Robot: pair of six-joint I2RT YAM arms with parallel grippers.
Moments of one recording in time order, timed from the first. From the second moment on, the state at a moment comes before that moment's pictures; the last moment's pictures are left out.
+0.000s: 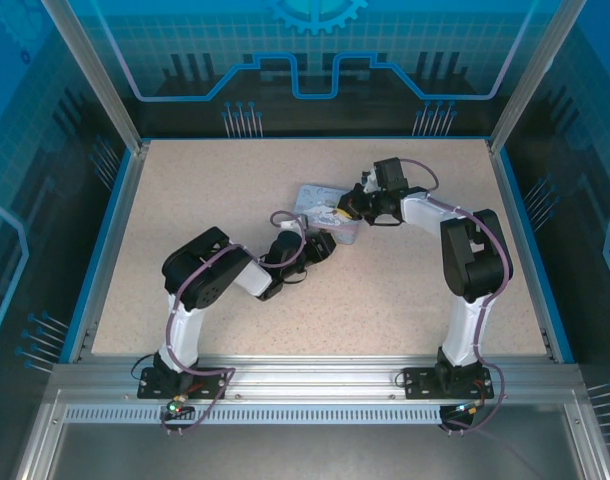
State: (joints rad) left arm -0.66 2.07 0.77 0.96 0.05 -1.01; right arm 0.28 1.95 1.29 -0.20 -0.60 0.86
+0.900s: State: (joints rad) left arm -0.71 2.09 0.81 0.91 -0.10 -1.01; right arm 0.28 1.95 1.30 -0.19 -0.60 0.86
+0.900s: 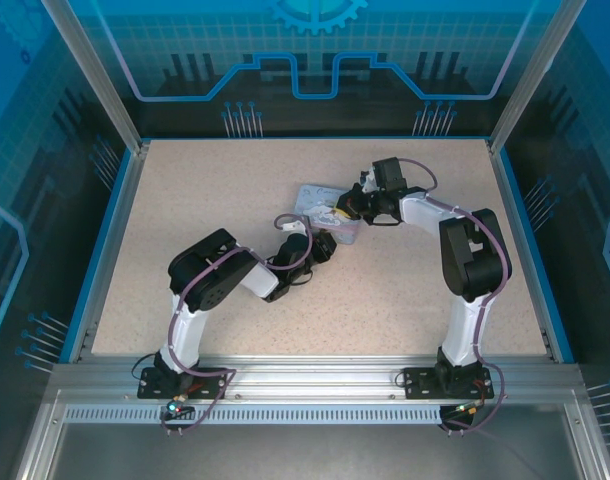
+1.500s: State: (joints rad) left arm -0.71 2.09 0.81 0.92 -0.09 -1.01; right arm 0.28 1.96 1.32 -0.20 -0.61 0.86
